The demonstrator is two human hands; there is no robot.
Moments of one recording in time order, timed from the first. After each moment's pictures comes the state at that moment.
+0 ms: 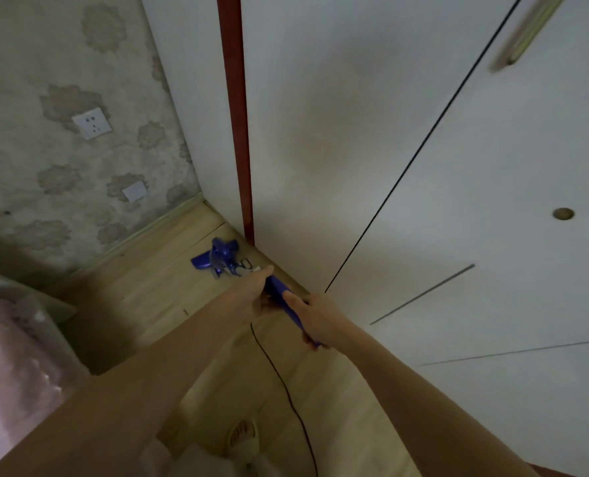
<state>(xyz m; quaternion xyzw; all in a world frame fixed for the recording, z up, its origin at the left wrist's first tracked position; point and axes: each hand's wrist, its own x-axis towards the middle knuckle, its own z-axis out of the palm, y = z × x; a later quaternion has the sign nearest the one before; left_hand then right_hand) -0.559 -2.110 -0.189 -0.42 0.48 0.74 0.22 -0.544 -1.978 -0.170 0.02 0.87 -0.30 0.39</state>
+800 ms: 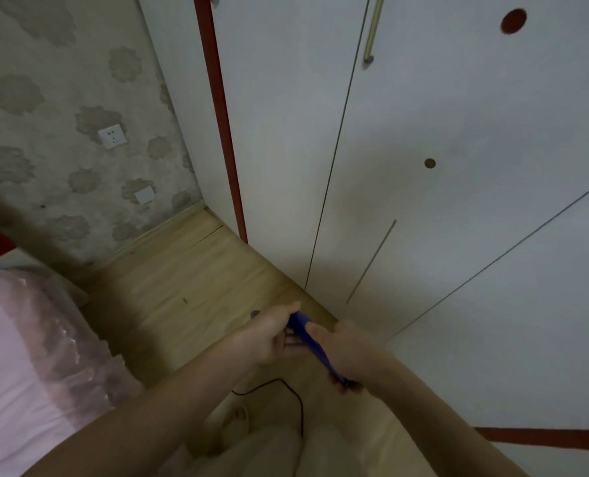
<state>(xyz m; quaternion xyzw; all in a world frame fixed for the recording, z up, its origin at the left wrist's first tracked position) -0.369 -1.941 -0.128 -0.38 0.49 0.72 0.30 -0.349 -1.811 -0.054 0.07 0.86 -0.30 0.40</state>
